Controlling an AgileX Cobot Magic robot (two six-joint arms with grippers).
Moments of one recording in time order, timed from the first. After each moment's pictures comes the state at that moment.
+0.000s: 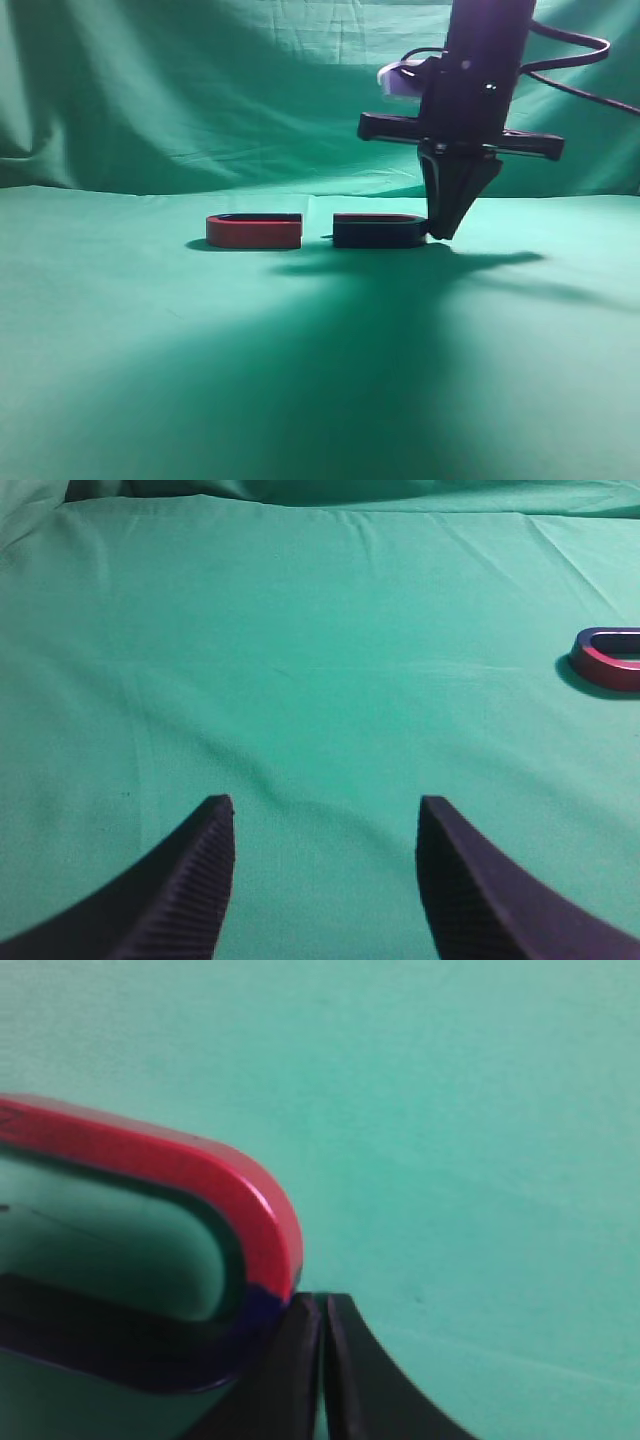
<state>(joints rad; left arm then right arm) -0.01 -0.01 0.02 0.01 0.35 -0.03 0.39 2.10 -1.56 0.11 0.91 0.07</state>
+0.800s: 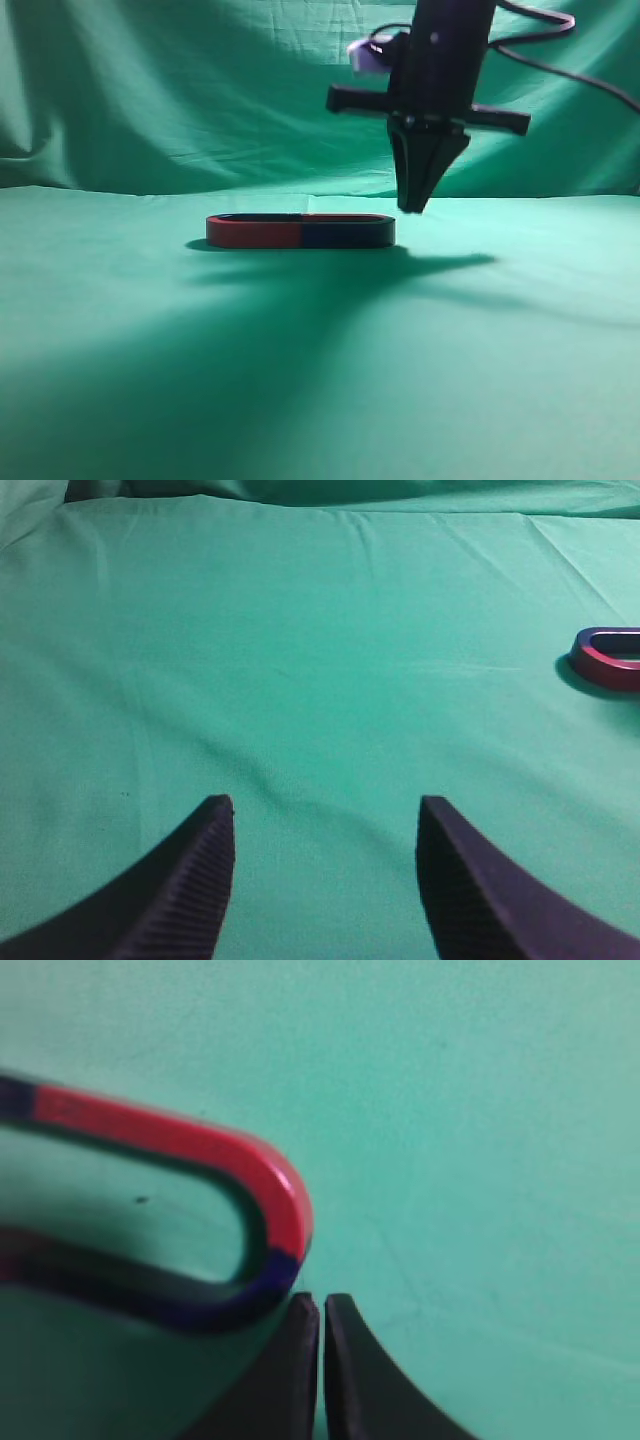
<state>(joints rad) -0.01 -0.01 0.02 0.01 0.35 -0.03 0.44 2.11 -1.66 0.11 0.98 0.07</state>
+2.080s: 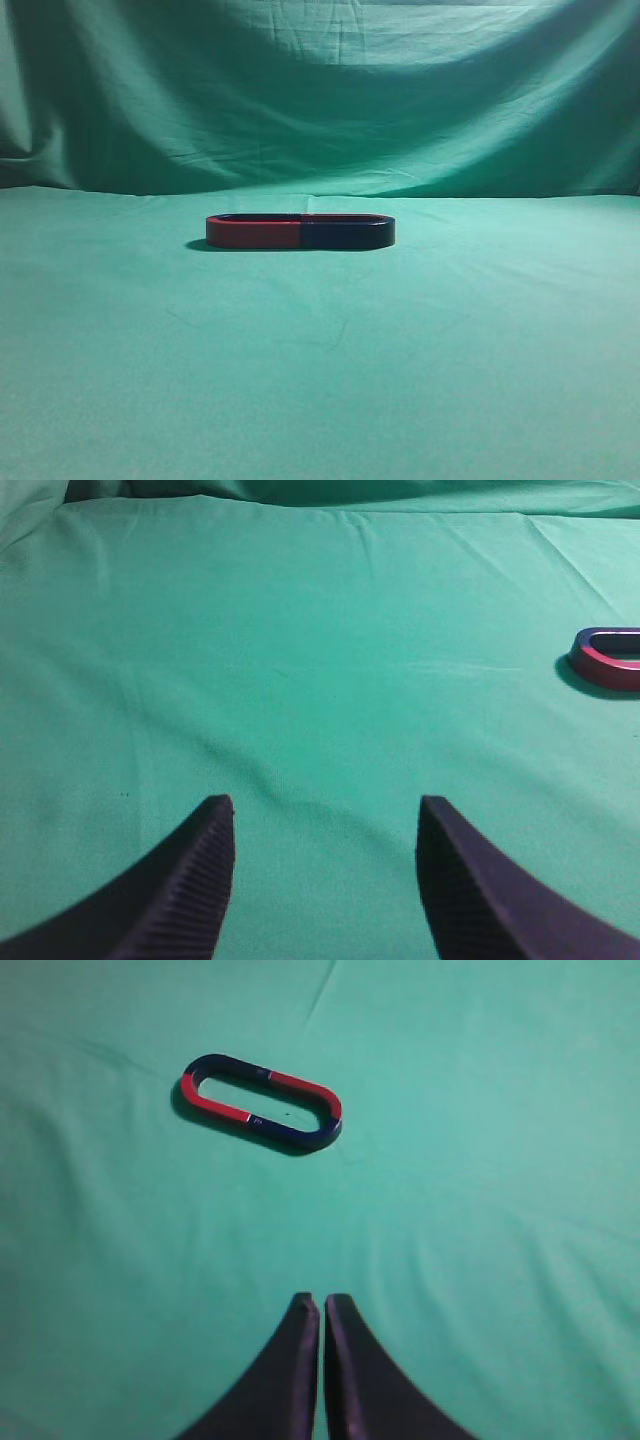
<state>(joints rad) -0.01 -0.01 0.02 0.01 0.35 -0.03 0.64 1.04 -1.22 -0.11 1.13 0.21</state>
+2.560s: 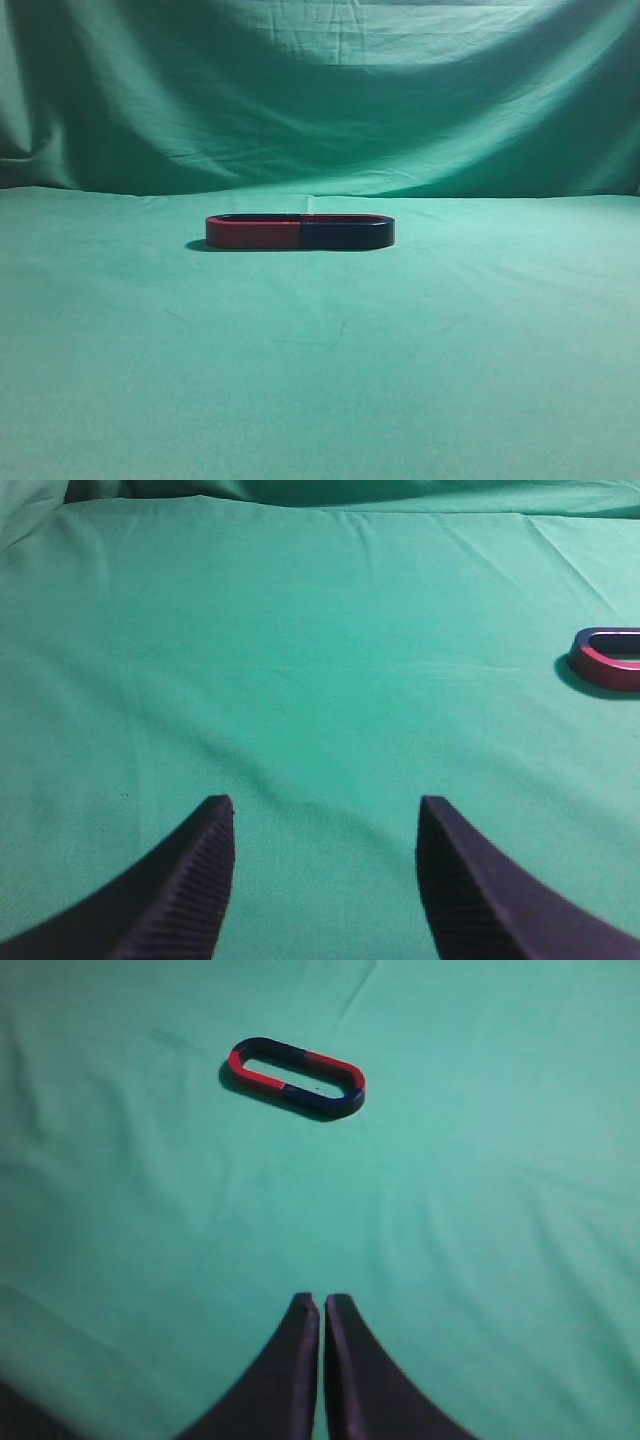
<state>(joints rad) -0.01 -0.01 0.02 0.01 0.35 -0.03 0.64 0.57 -0.94 -0.04 1.17 0.12</state>
